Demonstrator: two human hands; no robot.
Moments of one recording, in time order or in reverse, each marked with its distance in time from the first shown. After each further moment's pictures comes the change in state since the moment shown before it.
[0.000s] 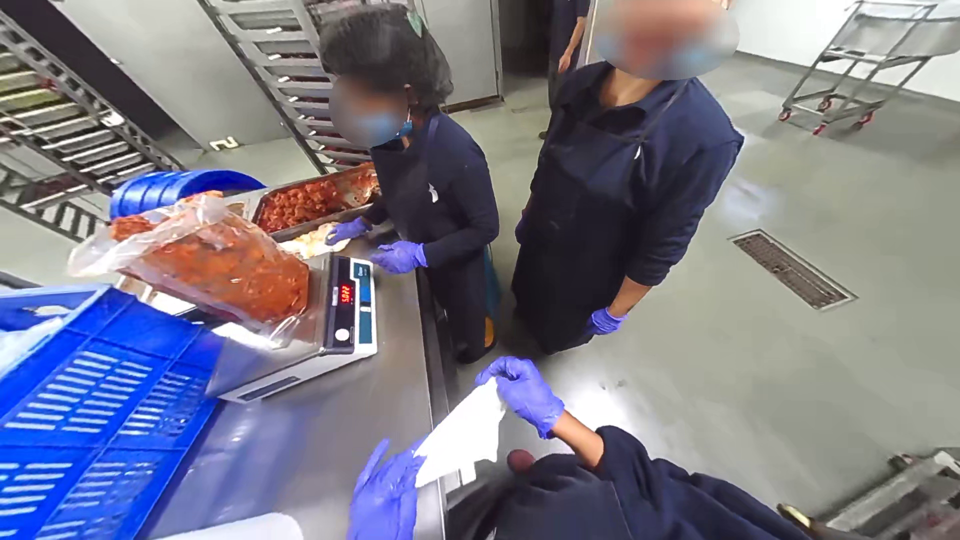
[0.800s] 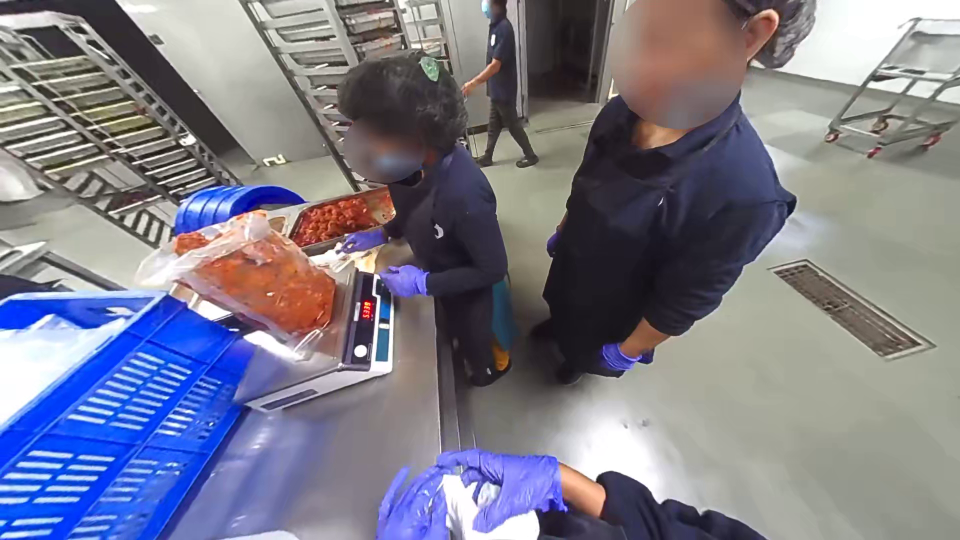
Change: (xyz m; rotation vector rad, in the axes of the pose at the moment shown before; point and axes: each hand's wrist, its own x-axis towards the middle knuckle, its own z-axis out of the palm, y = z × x) left_hand -0.002 0.022 0.025 0.048 -0.019 -0.063; right_hand -0.007 0.017 0.027 0.274 -0.899 0.177
